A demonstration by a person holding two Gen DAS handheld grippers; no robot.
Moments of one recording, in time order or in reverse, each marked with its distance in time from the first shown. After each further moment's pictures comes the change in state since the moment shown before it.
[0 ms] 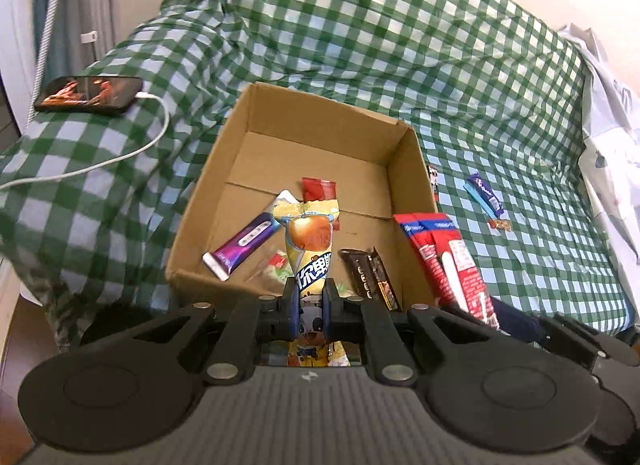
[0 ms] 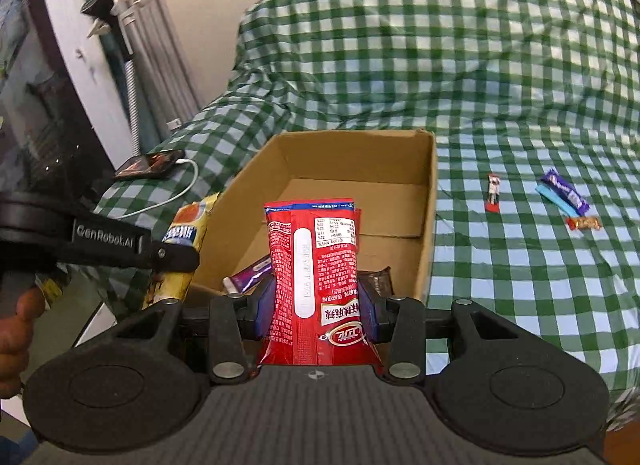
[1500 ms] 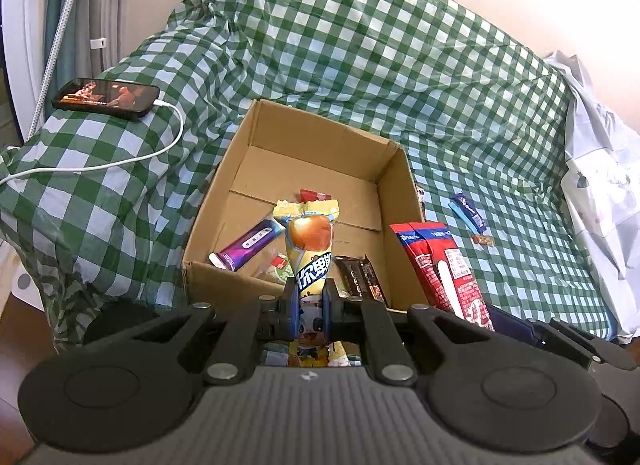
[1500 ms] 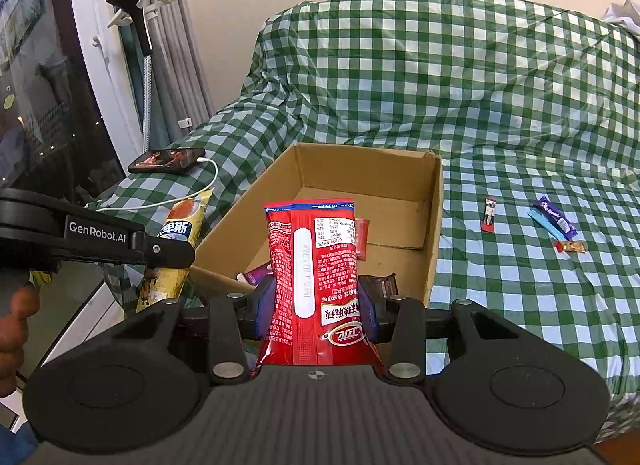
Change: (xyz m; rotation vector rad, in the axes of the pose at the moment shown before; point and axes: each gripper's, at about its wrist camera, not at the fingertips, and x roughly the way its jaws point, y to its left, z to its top) left arm -0.027 0.010 -0.018 -0.025 -0.070 -0.045; right arm -0.028 0.028 -0.013 -0.073 -0.036 -0.034
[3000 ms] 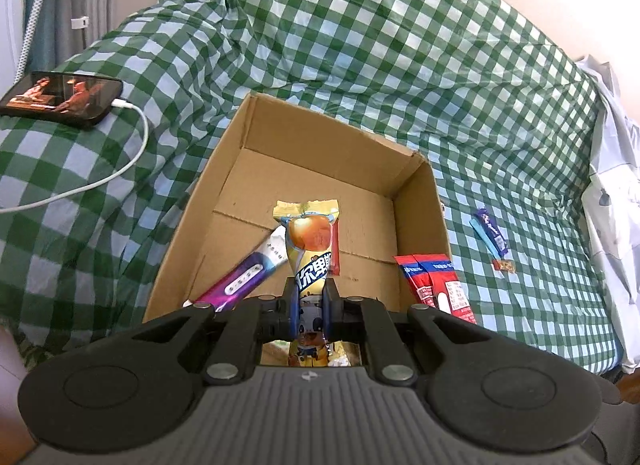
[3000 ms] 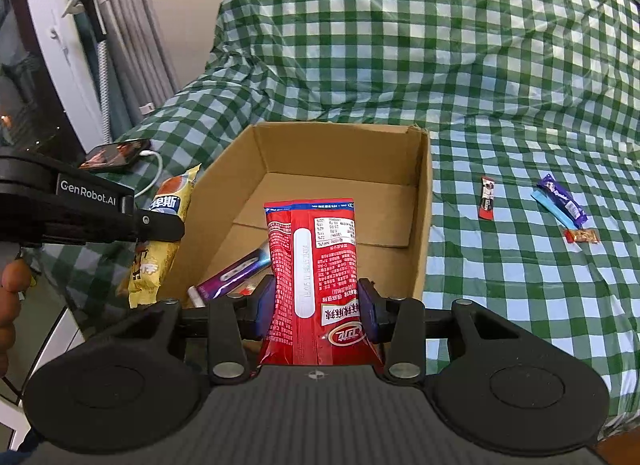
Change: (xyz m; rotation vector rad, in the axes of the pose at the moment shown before) left arm 0.103 -0.003 0.065 -0.054 0.069 0.010; right arm 0.087 -0.035 0.029 0.054 0.088 -0.039
